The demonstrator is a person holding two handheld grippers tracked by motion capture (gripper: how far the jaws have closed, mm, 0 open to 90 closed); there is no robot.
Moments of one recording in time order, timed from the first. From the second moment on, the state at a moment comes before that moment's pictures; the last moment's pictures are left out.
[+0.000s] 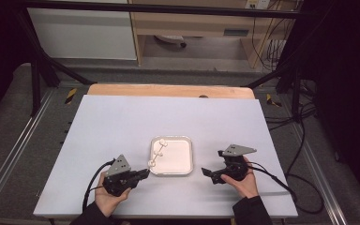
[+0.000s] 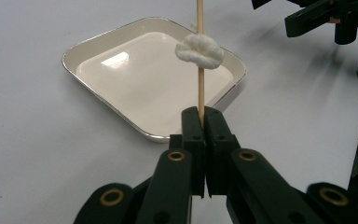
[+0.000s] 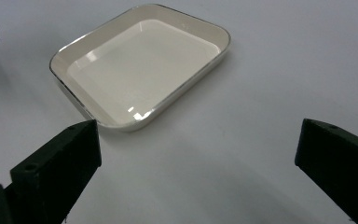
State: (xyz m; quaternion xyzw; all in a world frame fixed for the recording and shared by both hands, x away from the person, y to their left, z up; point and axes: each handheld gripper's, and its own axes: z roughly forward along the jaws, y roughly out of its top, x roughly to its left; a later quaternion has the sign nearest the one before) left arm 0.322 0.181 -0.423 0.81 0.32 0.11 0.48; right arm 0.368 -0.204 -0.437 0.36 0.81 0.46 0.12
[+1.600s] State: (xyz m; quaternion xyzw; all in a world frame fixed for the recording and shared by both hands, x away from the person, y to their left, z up) left arm 0.379 0.122 -0.420 0.85 0.36 0.11 0.37; right arm 0.352 -0.248 -0.451 0.37 0.81 0.43 0.14
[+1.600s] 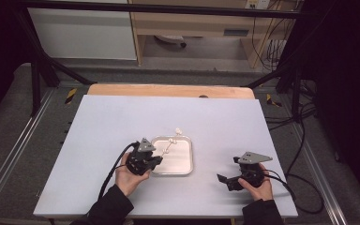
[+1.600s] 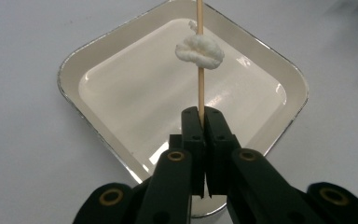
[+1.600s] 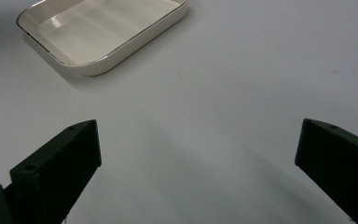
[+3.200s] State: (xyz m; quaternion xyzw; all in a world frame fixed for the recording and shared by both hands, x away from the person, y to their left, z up) left arm 0.373 0.133 -0.419 0.87 0.33 0.13 0.34; right arm 0.352 -0.248 -0.451 0.37 0.81 0.43 0.14
